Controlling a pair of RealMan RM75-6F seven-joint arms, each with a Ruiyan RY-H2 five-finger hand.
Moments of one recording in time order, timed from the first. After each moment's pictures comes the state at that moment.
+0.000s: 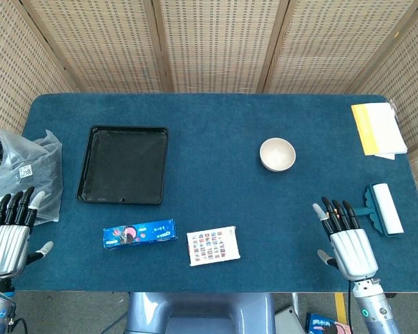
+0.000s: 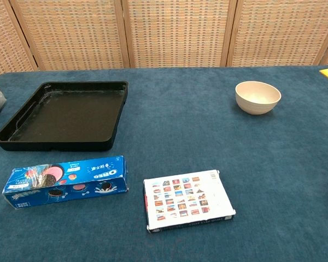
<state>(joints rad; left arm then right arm) -0.07 -1.17 -0.05 -1.84 1.53 1.56 0.45 0.14 -1.29 0.03 -1.64 -1.65 1.49 -0.33</state>
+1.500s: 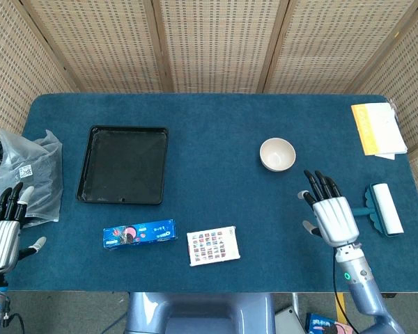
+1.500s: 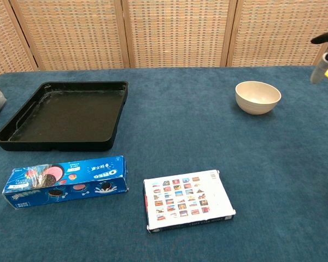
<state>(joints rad) -0.08 -1.16 -0.08 -1.82 1.47 1.55 0.42 0.34 -1.34 0.21 -1.60 -1.53 1.30 -0.36</state>
